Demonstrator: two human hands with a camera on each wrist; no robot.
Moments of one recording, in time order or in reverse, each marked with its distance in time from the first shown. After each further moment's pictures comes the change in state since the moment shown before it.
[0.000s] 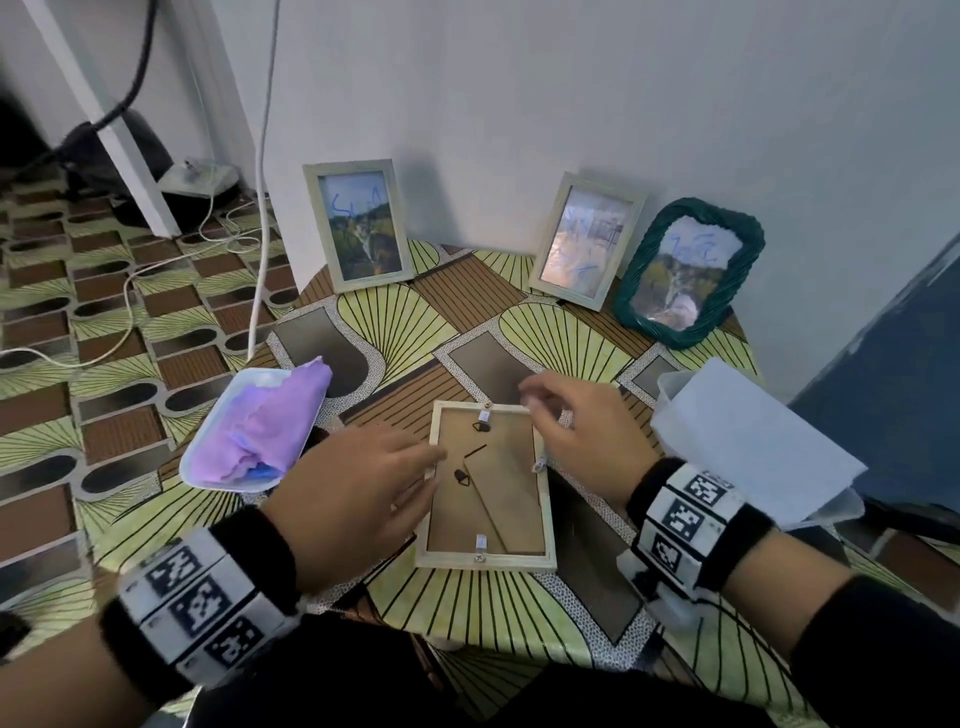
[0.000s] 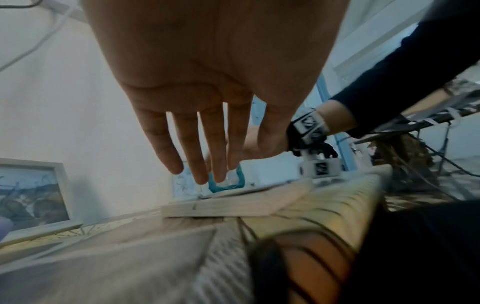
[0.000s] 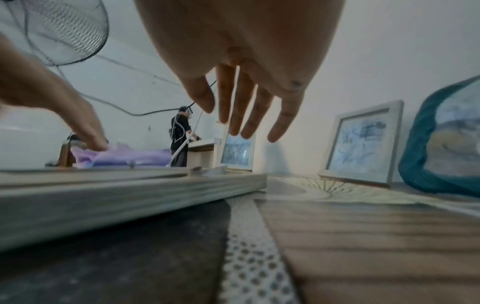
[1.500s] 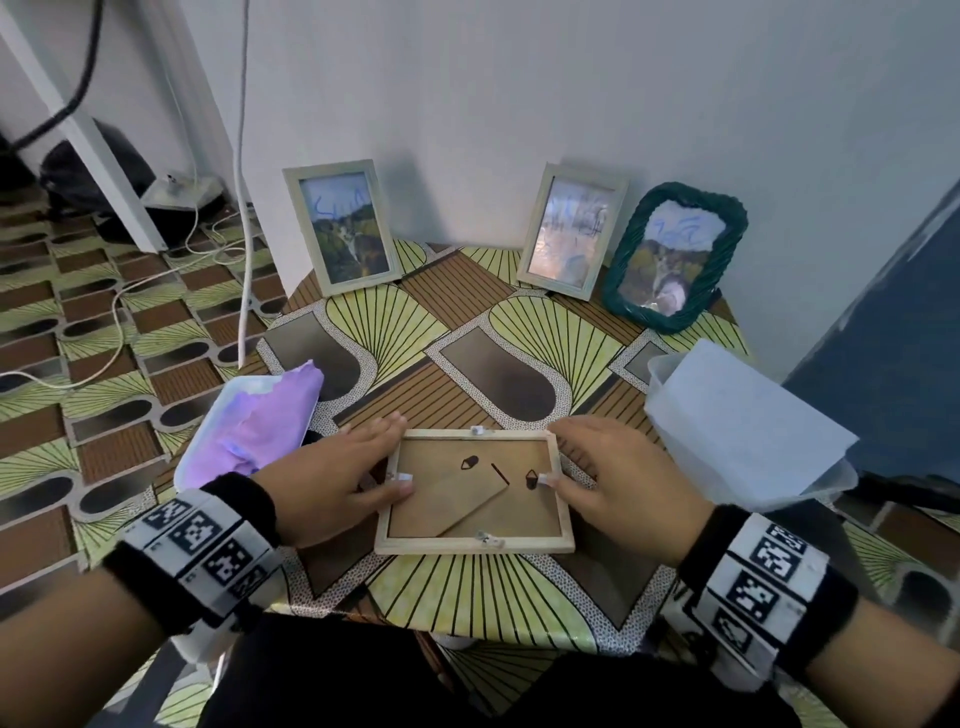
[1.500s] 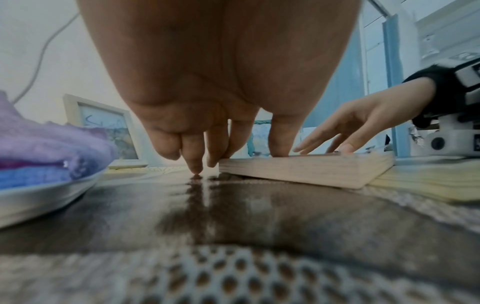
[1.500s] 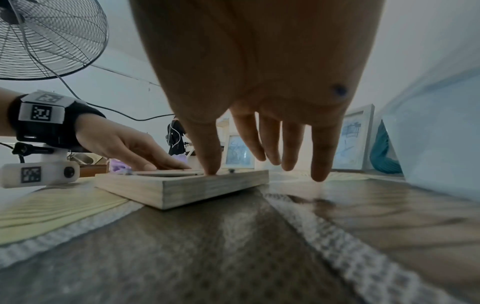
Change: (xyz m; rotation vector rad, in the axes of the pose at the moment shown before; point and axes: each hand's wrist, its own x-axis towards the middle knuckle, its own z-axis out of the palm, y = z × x) left_hand 0.010 -0.055 0.027 -0.080 -0.415 -0.161; right_hand -0.058 0.004 -0.015 -0.308 -0.210 0.024
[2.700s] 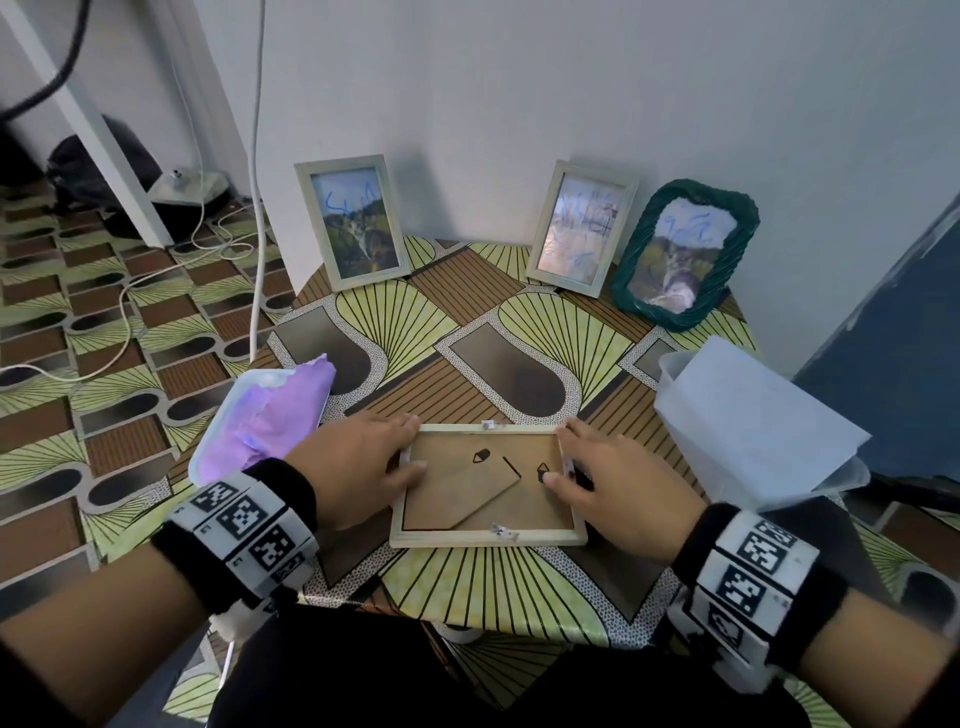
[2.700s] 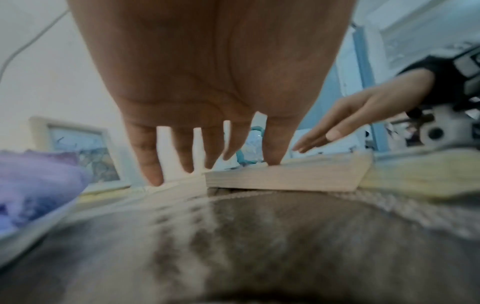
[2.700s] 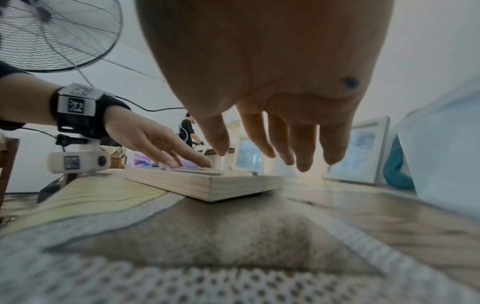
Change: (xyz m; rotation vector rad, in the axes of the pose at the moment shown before) left_hand 0.010 0.008 -0.001 0.192 0.075 -0.084; right_hand 0.004 -0.016 0.003 -0.109 -0.244 0.186
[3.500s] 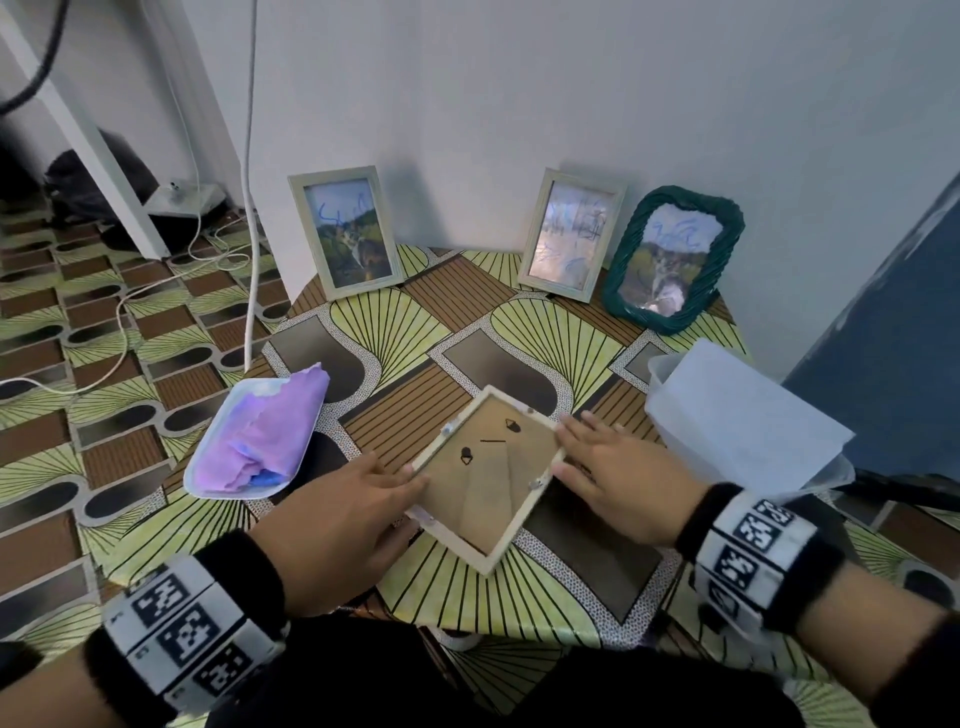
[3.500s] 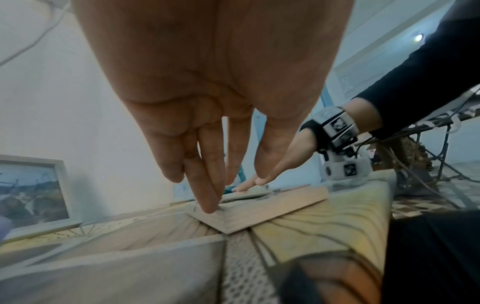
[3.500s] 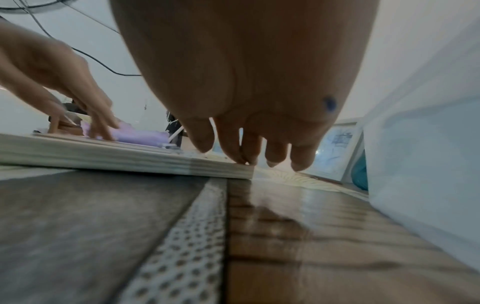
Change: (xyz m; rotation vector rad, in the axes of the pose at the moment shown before) left_hand -0.051 0.022 0.007 -0.009 0.127 0.222; right_hand 0.011 0.024 -0.002 -0.139 -0.077 -0.103
